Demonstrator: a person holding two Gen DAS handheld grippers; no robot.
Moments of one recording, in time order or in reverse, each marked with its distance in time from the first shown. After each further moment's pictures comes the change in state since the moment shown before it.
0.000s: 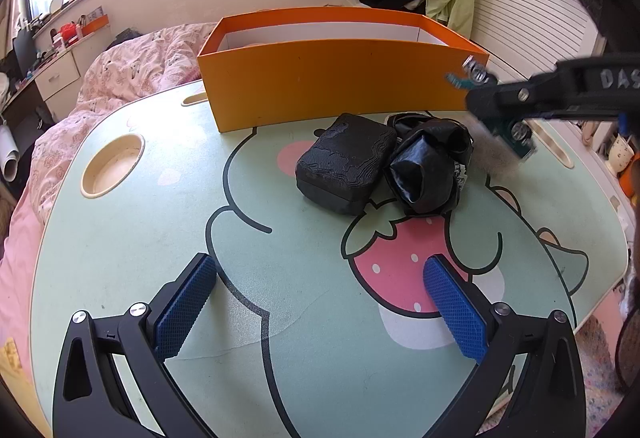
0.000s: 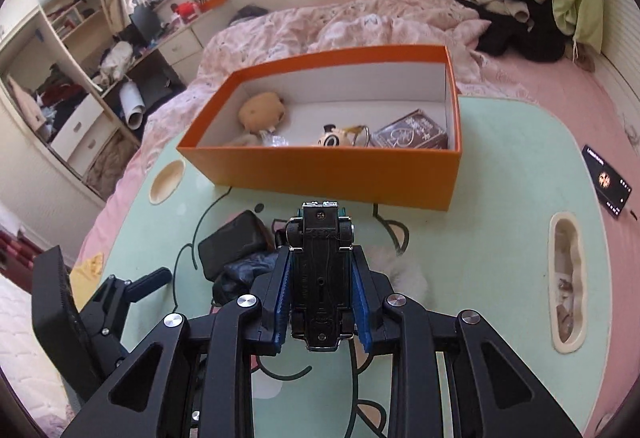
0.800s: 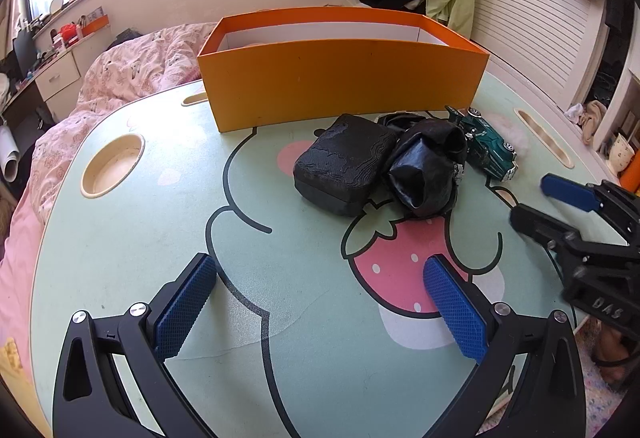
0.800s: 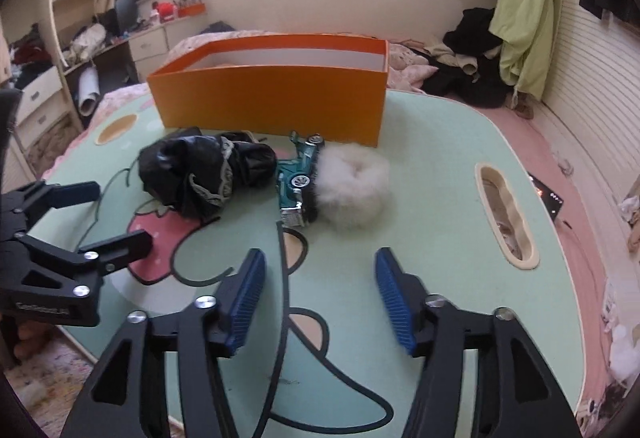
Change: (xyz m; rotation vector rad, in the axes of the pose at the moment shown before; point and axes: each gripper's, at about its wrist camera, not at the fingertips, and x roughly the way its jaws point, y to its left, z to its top) left arm 0.000 0.001 -0.001 -0.004 0.000 0.006; right arm -0.010 -0.002 -0.088 -0.148 -0.172 -0.318
